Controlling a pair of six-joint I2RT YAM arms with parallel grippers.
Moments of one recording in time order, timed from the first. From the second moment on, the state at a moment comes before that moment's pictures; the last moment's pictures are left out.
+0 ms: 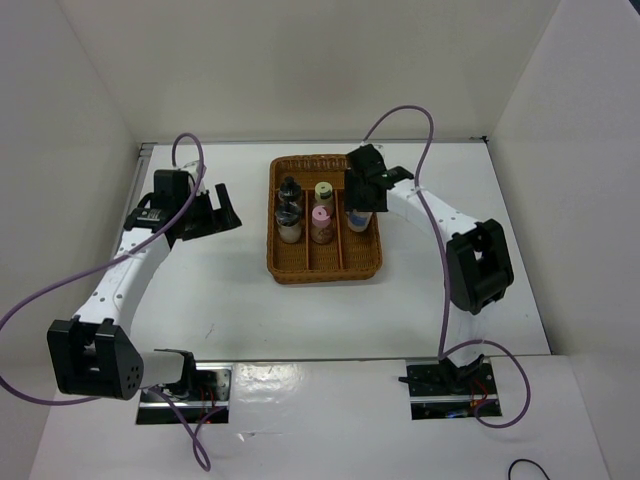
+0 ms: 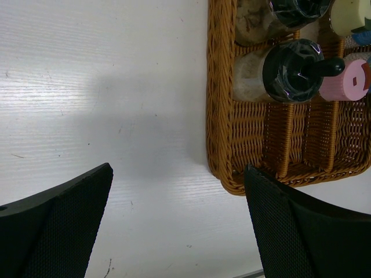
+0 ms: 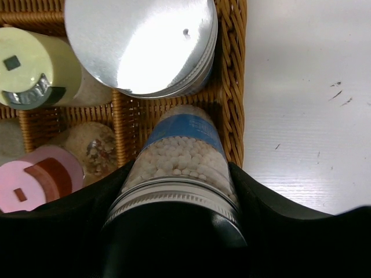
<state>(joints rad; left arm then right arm) -0.06 1.28 1.09 -0.61 0.19 -0.34 0.48 1.84 1.52 -0.61 0.28 0.42</state>
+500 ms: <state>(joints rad) -0.06 1.28 1.09 -0.60 0.19 -0.34 0.48 1.87 1.50 -0.55 0.27 0.40</state>
